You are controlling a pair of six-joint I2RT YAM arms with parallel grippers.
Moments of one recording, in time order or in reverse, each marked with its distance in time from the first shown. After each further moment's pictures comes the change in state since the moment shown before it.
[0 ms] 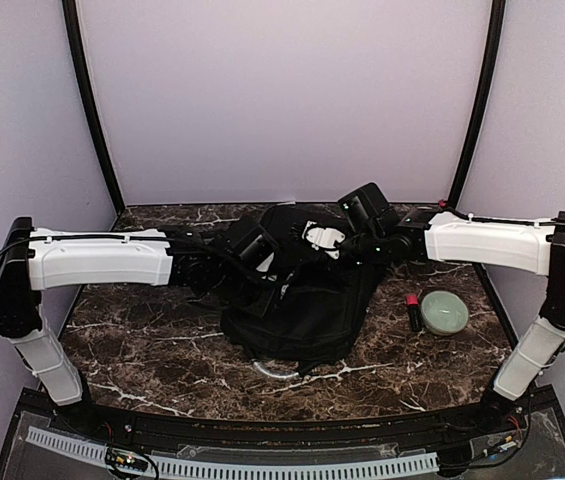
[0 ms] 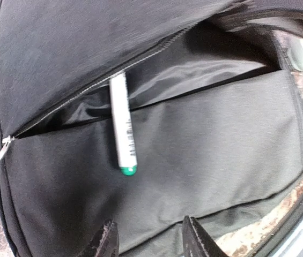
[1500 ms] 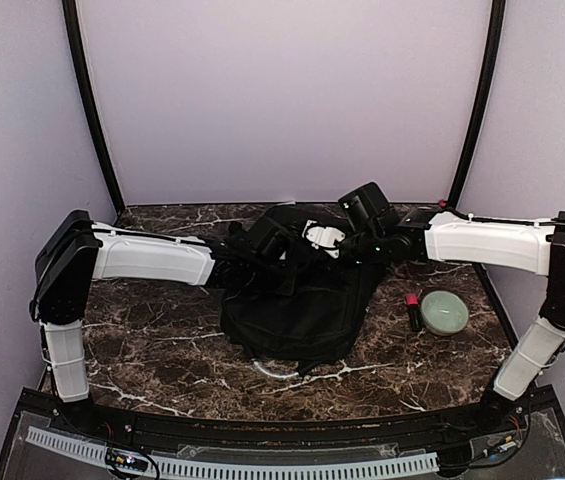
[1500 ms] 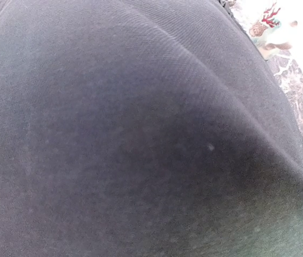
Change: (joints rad) left arm 0.097 0.255 0.064 0.395 -0.074 -0.071; right arm -0.002 0.000 0.000 0.009 0.002 0.000
